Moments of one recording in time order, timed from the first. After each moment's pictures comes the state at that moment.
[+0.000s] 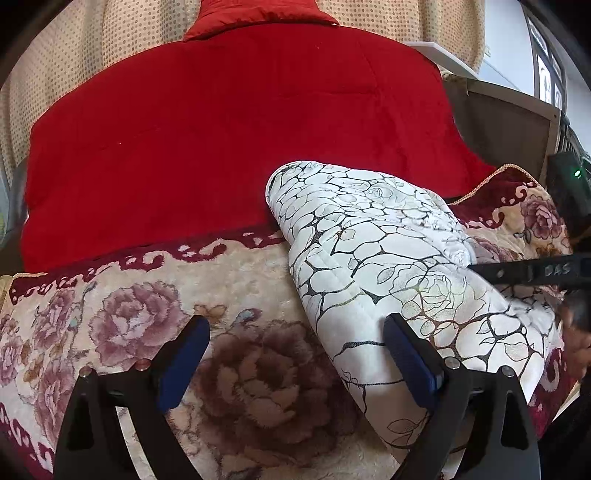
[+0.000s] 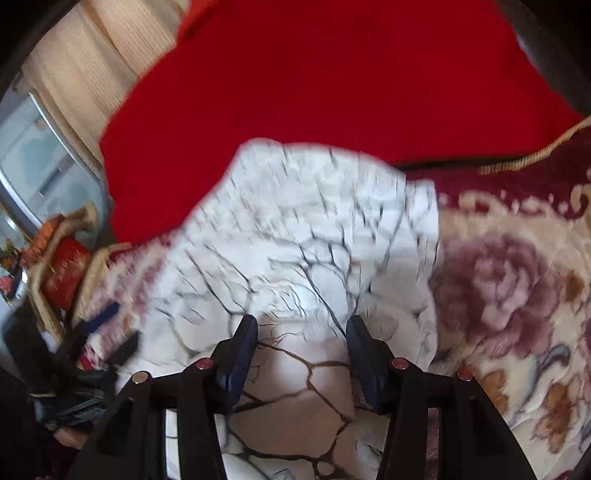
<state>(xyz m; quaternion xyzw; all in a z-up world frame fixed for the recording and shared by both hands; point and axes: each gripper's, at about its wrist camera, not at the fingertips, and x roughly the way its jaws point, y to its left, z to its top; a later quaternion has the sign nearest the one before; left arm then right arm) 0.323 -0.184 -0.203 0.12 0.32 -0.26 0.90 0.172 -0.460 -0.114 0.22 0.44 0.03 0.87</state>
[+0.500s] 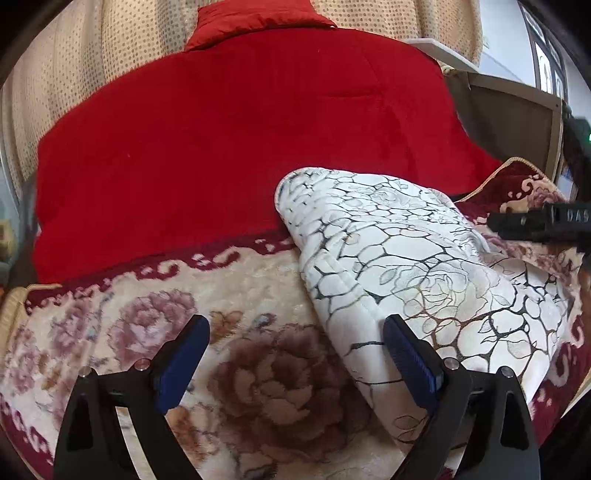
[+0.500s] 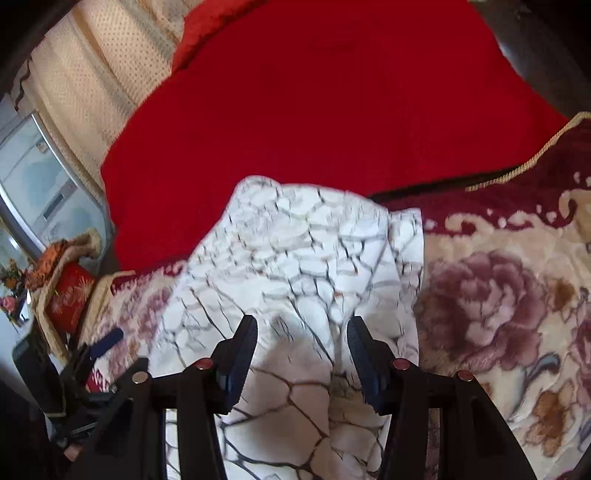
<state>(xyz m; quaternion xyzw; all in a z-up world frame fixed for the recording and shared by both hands) 0.318 -0.181 -0.191 0.15 0.30 -0.24 0.91 0.155 -0.480 -0.076 0.24 0.36 0.02 0.90</state>
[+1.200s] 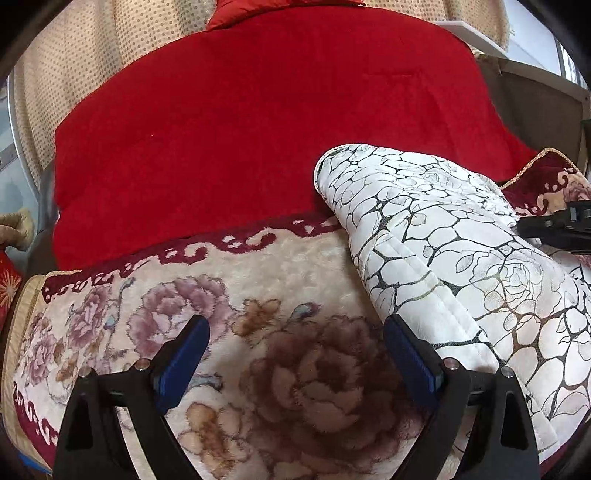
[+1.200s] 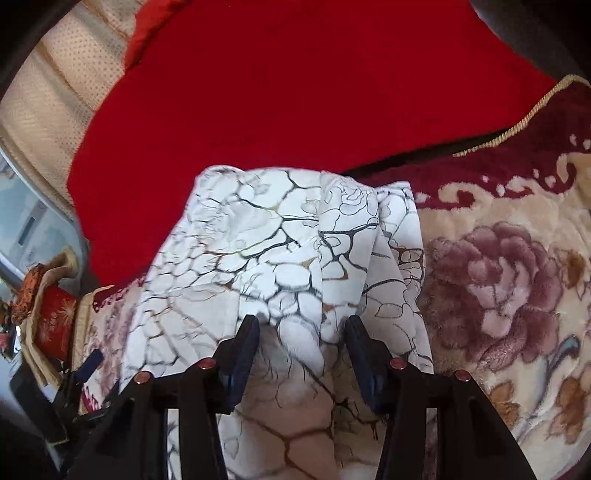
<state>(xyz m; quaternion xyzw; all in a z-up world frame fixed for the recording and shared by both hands) 0.345 -0.173 -0.211 0.16 0.33 -0.18 0.91 0.186 -0.486 -0.099 0.27 0.41 -0.01 0.87</state>
